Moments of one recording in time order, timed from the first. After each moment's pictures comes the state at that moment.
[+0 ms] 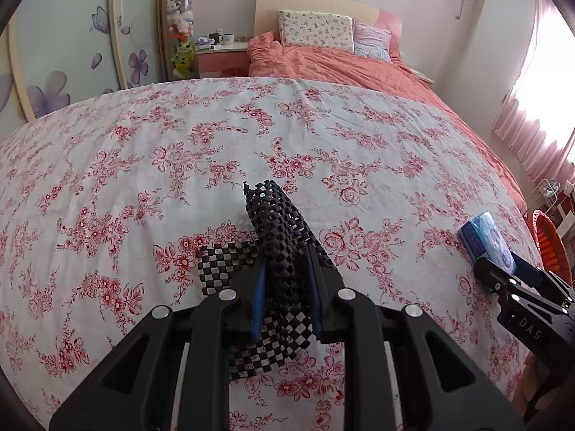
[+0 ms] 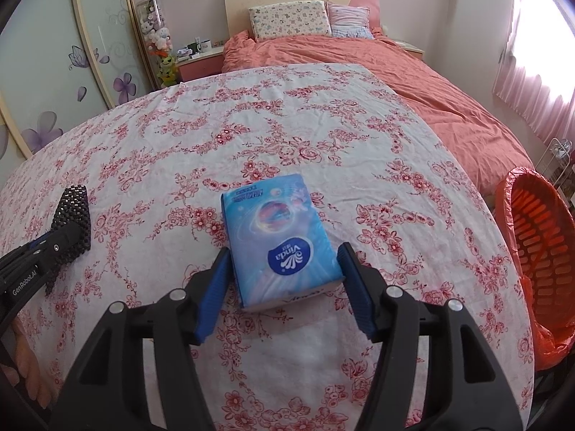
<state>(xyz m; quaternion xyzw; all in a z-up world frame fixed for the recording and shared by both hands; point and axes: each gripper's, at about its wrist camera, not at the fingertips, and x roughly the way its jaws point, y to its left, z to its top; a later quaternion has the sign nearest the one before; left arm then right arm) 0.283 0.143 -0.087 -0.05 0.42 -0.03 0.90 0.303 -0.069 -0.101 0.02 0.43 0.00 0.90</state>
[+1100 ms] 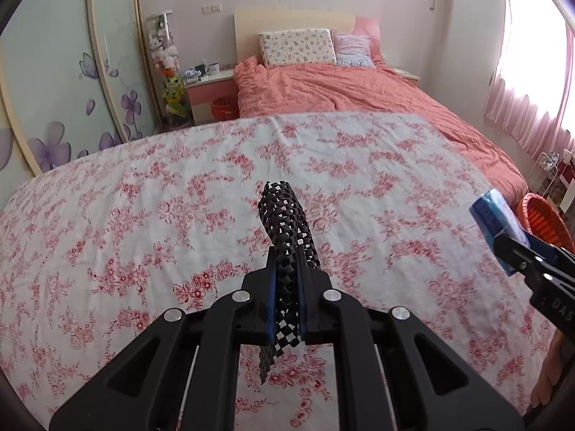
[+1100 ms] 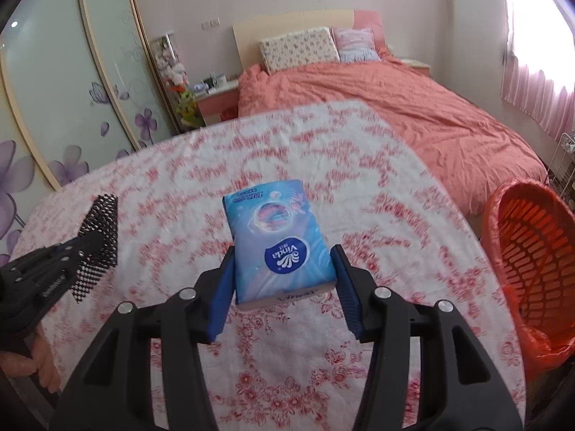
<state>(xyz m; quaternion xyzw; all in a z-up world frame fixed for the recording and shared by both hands) 0.269 0.117 -0.041 0.02 0.38 -0.04 0.92 0.266 -0.095 -0.048 0.07 0.36 0.04 0.93</state>
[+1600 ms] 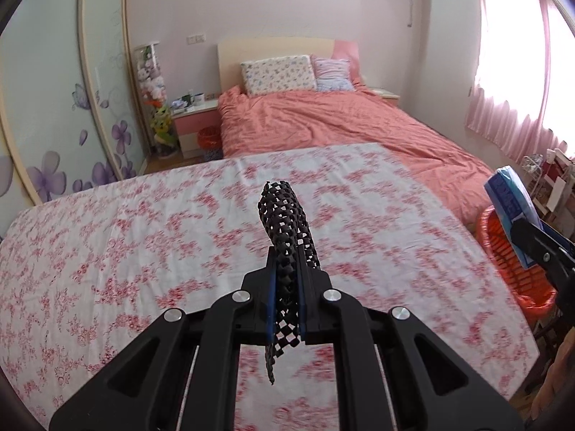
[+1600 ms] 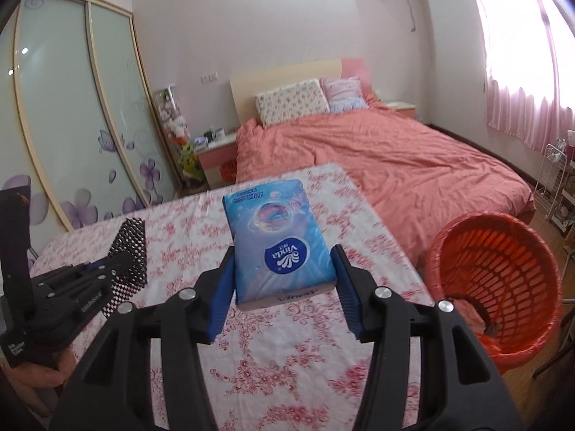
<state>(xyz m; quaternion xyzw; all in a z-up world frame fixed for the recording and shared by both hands) 0.233 0.065 0.005 0.03 0.33 -0.07 0.94 0.194 -0.136 0.020 0.09 0.26 0.02 0.96</state>
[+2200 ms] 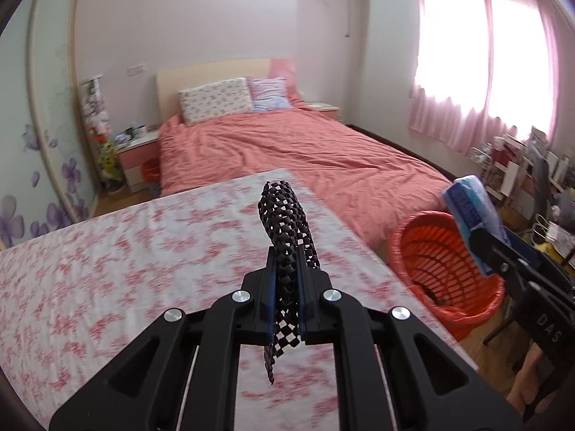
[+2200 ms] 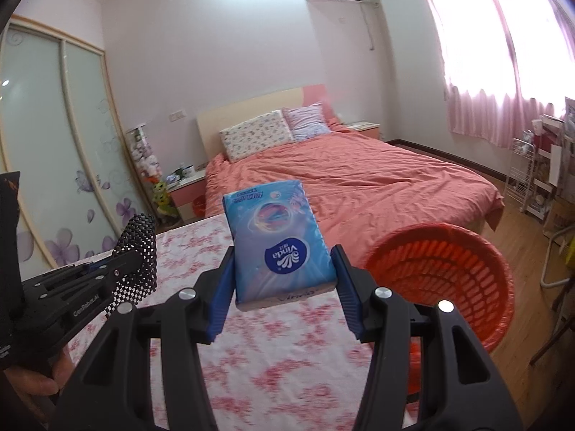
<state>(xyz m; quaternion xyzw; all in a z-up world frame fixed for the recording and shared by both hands) 0.212 -0.038 0.034 0.05 0.29 -0.18 0.94 0.150 -0.227 0.033 0.12 0.22 -0.05 0.97</state>
